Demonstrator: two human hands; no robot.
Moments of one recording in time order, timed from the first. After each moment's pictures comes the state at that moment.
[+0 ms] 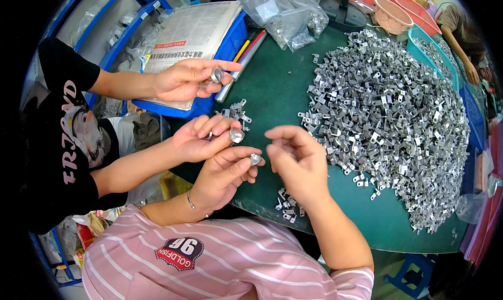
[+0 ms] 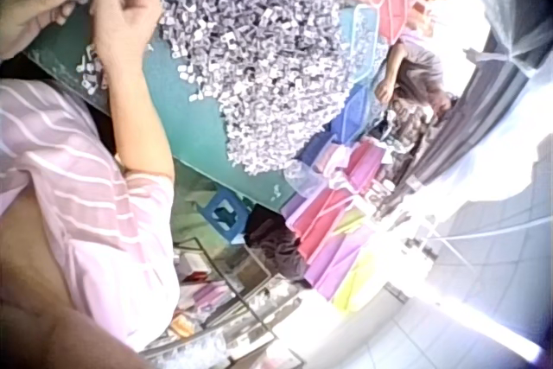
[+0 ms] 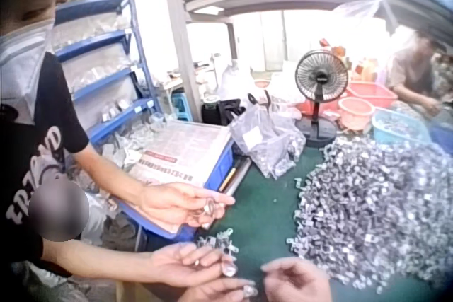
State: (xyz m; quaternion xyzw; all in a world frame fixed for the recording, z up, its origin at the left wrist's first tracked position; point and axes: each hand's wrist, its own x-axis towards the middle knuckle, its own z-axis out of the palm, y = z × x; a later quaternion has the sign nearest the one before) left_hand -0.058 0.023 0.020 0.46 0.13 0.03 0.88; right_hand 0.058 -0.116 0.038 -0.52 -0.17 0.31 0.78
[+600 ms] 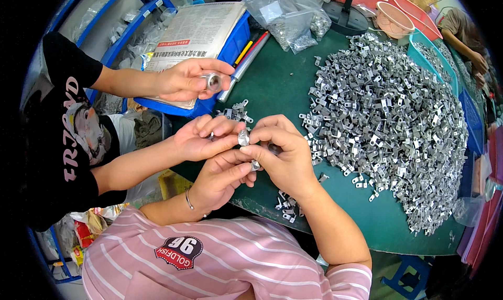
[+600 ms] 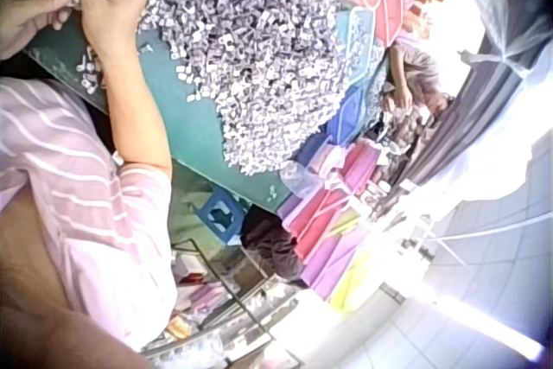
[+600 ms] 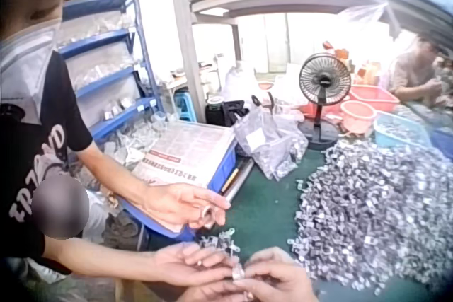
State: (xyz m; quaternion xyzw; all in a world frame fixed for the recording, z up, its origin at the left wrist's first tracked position) left_hand -0.066 0.025 0.023 0.48 0.13 0.02 0.87; right_hand 0.064 -0.090 0.026 -0.59 -0.38 0.15 0.70
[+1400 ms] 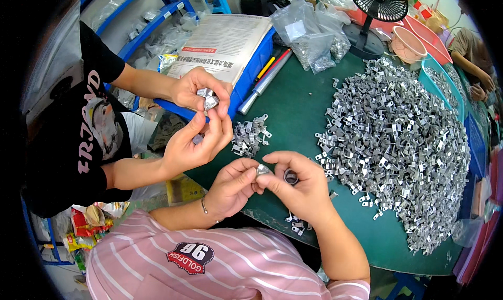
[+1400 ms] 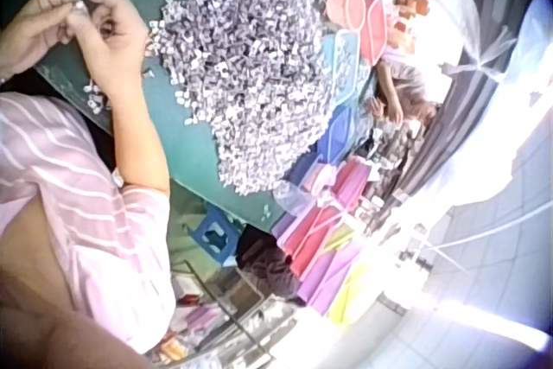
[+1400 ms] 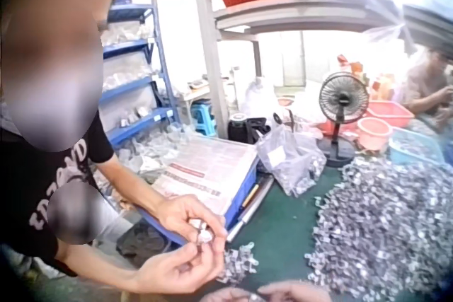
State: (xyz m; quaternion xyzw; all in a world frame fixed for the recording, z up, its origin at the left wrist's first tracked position) left_hand -0.072 0.027 0.015 0.37 0.11 0.09 0.92; right_hand 0.052 -0.107 0.049 -0.63 -0.37 0.24 0.64
